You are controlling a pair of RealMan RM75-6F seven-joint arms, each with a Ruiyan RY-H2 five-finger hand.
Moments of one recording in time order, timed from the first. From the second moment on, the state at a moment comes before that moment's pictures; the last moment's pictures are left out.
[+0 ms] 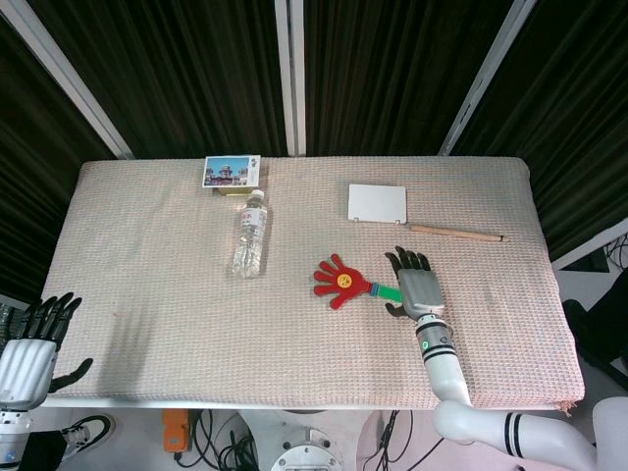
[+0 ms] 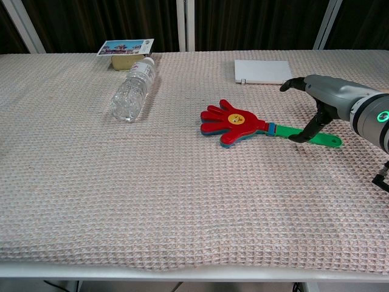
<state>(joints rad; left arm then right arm) -0.04 -1.19 0.02 -1.49 1.63 1.59 -0.02 0.62 -1.65 0.29 -1.64 -0.71 1.16 -0.70</state>
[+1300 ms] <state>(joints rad) -0.02 -1.17 0.02 -1.47 1.62 1.61 -0.05 0.75 -1.82 0.31 -1.46 -0.64 1.18 -0.72</state>
